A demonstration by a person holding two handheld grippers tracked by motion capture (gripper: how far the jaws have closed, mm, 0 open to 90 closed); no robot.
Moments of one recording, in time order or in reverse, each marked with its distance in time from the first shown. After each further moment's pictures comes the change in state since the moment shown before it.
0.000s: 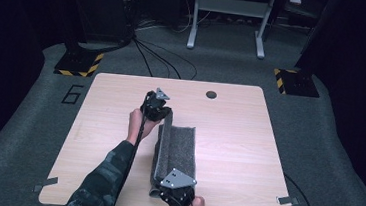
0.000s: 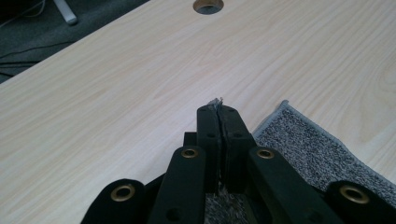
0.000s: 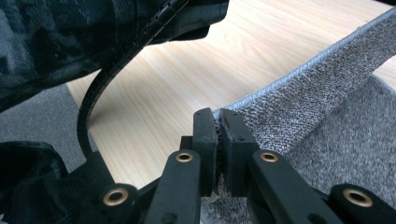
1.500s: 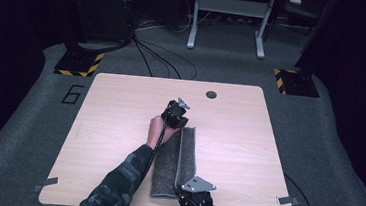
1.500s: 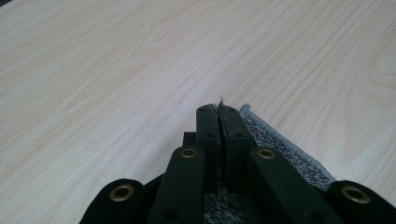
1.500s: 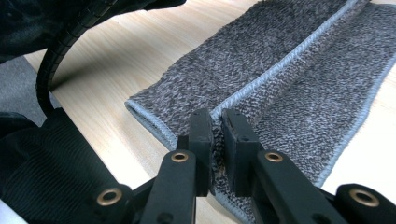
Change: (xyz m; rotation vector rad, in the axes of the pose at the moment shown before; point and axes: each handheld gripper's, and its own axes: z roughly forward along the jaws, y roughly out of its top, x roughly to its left) left arm -0.039 0.005 0.062 0.079 -0.076 0.025; right arm -0.027 -0.048 -0.020 0.092 -0.074 0.133
